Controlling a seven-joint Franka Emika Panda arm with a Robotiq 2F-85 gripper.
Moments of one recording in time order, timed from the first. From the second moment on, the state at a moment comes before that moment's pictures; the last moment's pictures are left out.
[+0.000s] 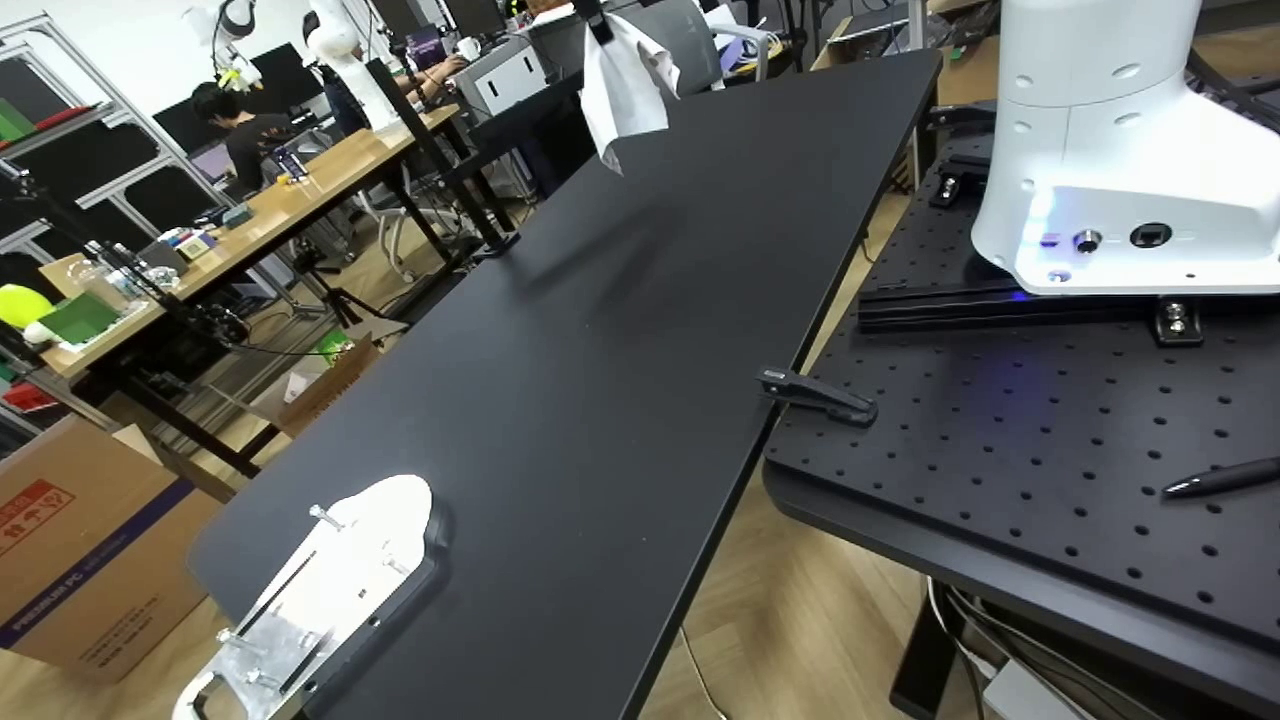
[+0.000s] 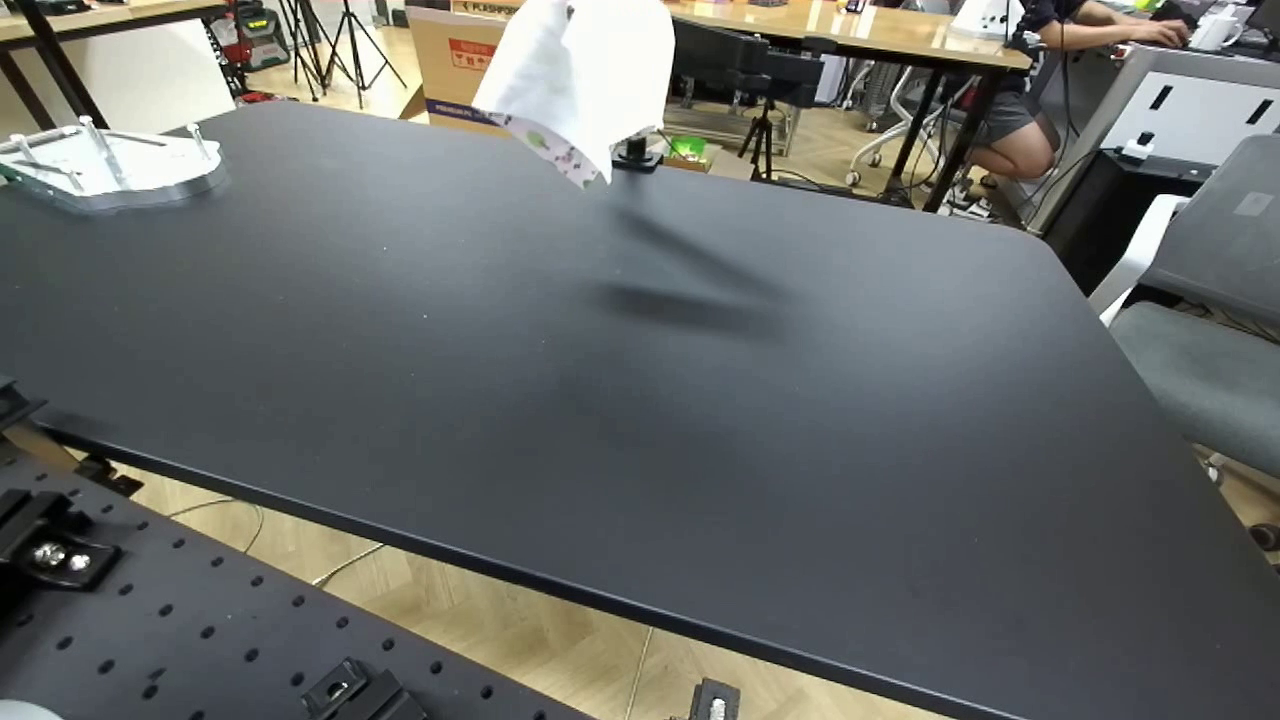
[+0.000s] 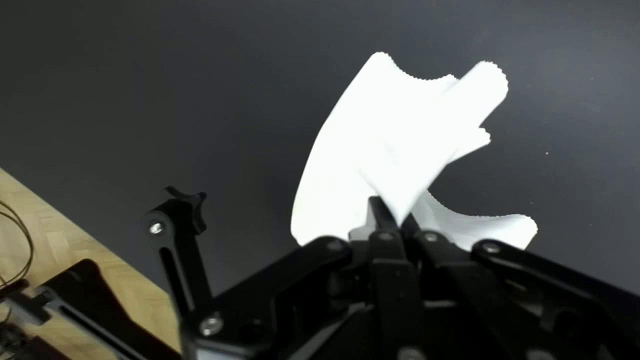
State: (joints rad) arm -0.04 -0.10 -0.01 -2.27 -0.23 2.25 -0.65
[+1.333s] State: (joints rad) arm -0.12 -0.01 -0.14 -1.95 -0.08 2.23 -0.70
